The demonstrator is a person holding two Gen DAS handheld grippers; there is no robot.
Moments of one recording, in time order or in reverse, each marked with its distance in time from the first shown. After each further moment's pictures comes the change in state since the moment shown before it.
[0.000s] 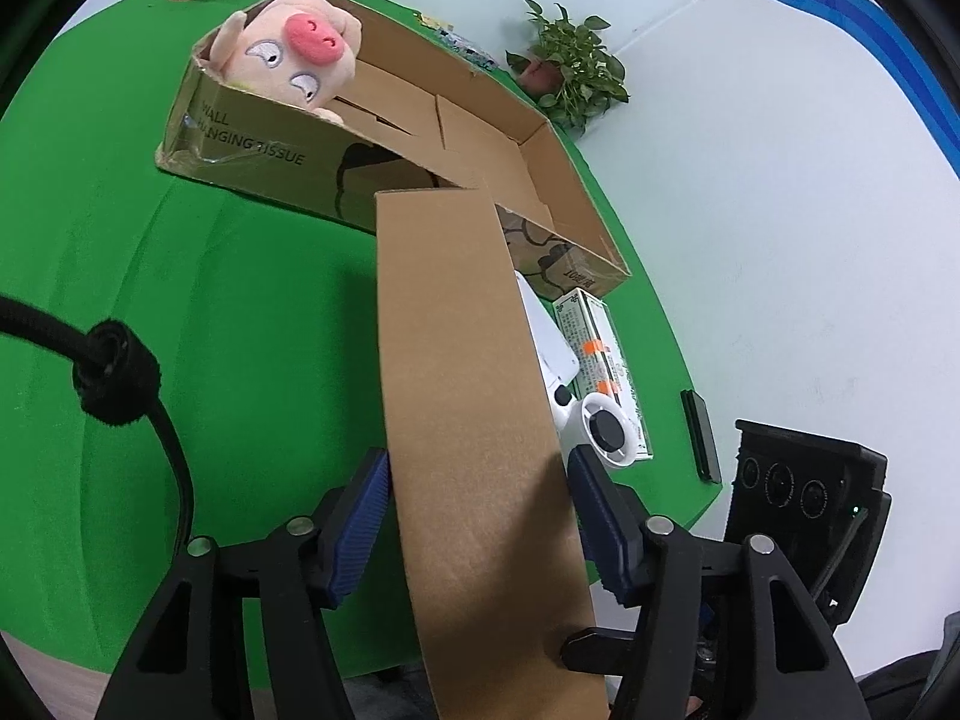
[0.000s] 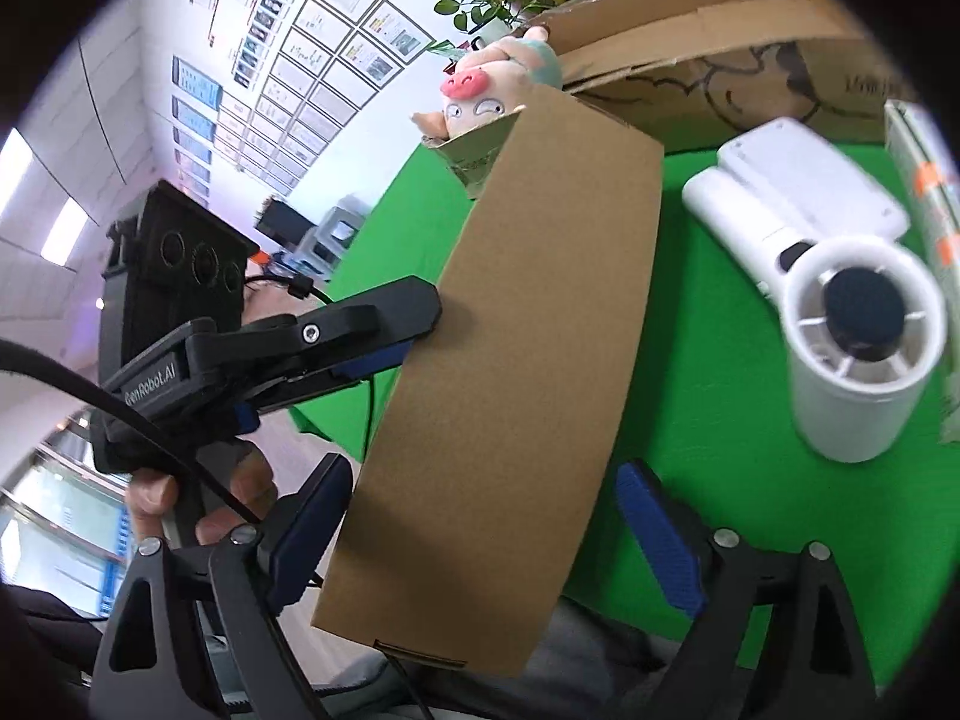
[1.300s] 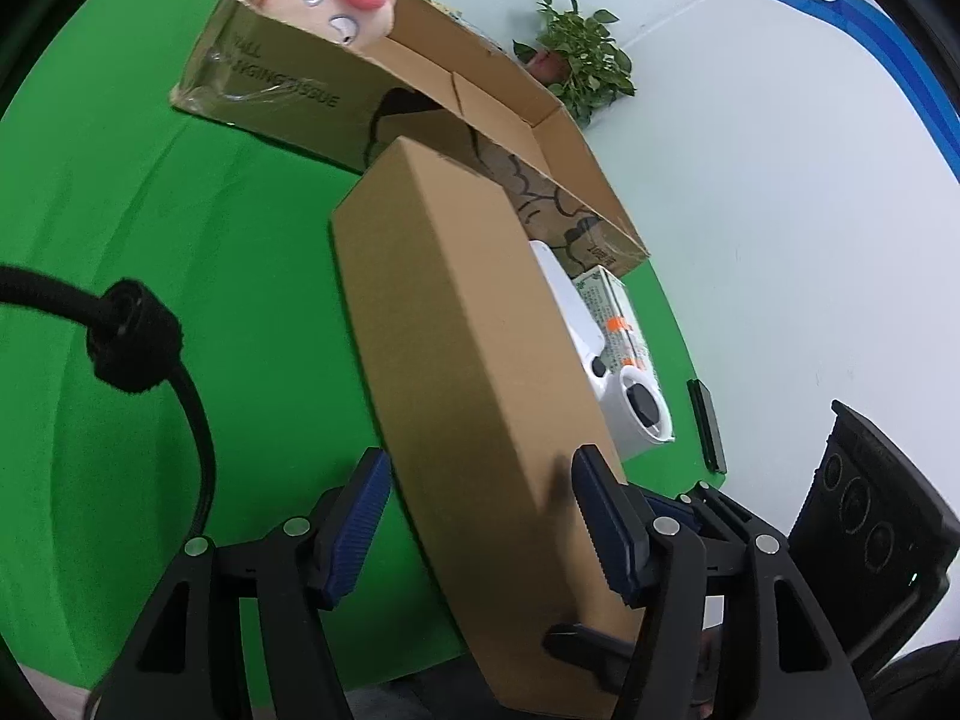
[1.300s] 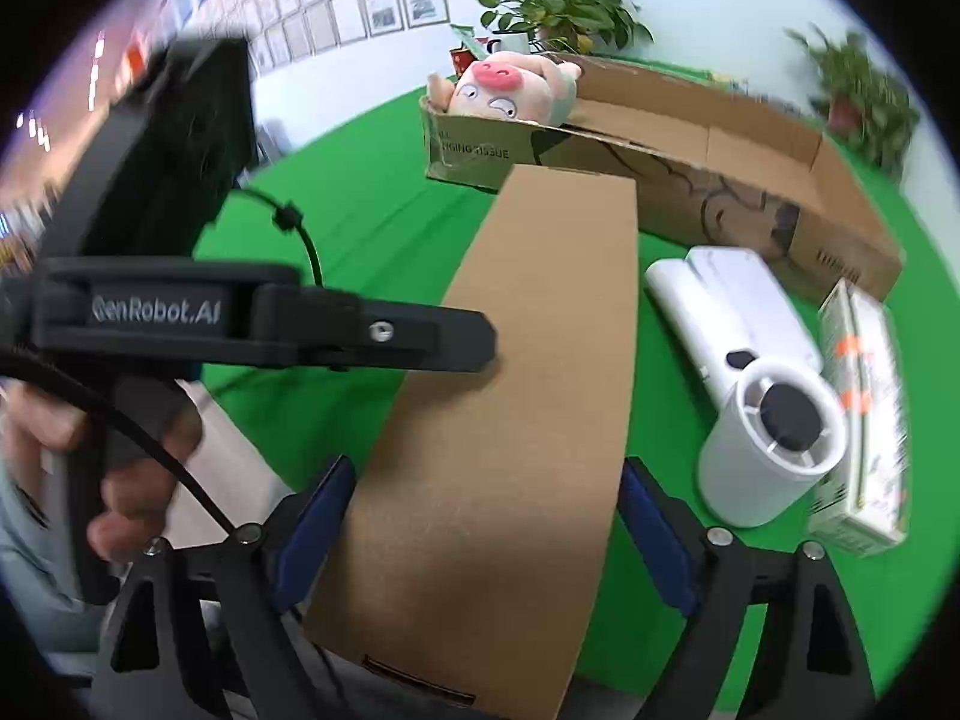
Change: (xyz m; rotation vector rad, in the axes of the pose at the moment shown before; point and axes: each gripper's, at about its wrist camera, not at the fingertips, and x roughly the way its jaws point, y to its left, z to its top) left arm 0.029 0.029 -0.020 -0.029 0.012 -0.021; right arm 0.017 0.037 -0.013 -0.303 -0.025 -0.367
